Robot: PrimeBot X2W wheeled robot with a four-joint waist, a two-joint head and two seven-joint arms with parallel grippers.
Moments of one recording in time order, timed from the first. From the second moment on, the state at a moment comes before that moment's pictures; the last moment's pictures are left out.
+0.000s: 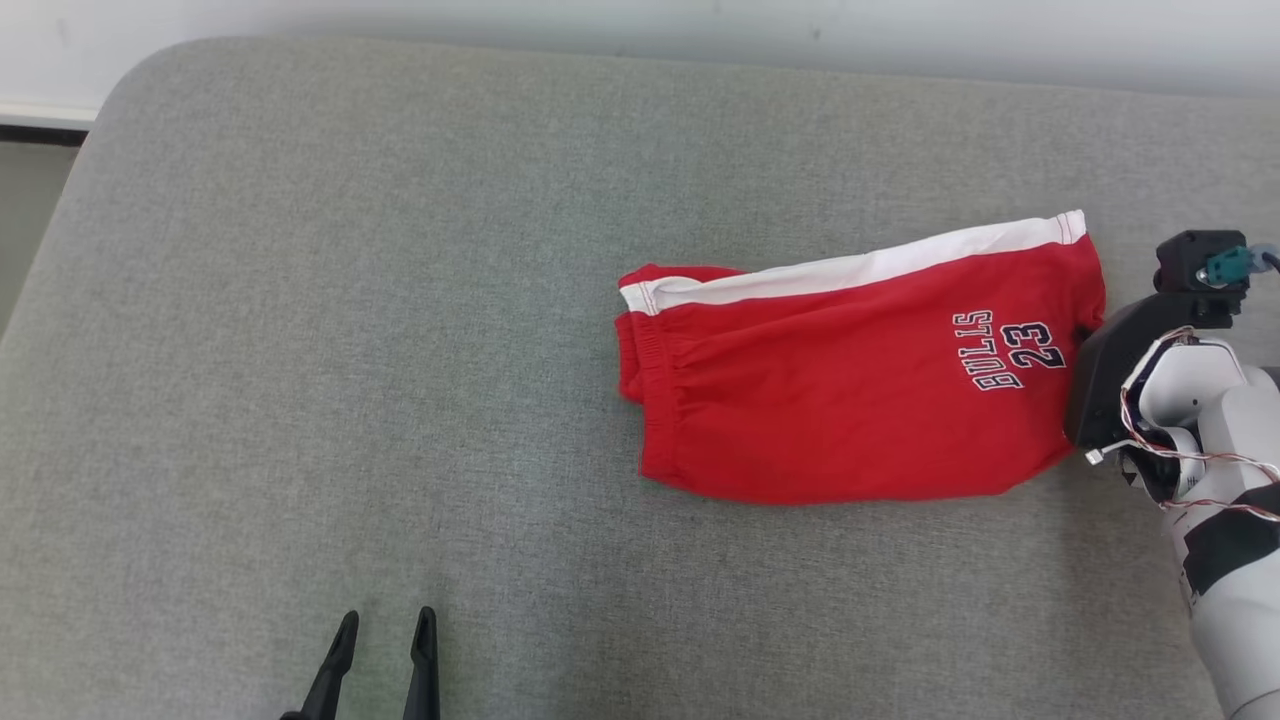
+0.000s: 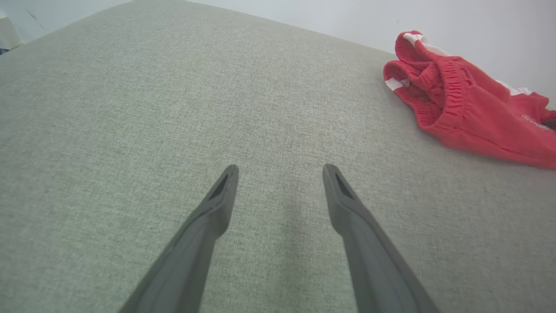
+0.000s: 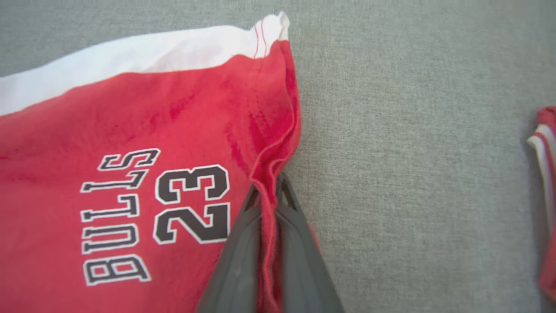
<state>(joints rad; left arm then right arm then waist) 0.08 0.06 -0.09 0.14 -0.29 -0.12 -0.26 -0.80 -0.29 0.02 0.89 0.22 0.13 0.42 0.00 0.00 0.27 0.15</state>
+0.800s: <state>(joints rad) 0.11 0.05 -0.08 0.16 -0.30 -0.12 -0.26 -0.59 -0.32 -0.11 0.52 -0.04 0.13 0.40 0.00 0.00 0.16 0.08</state>
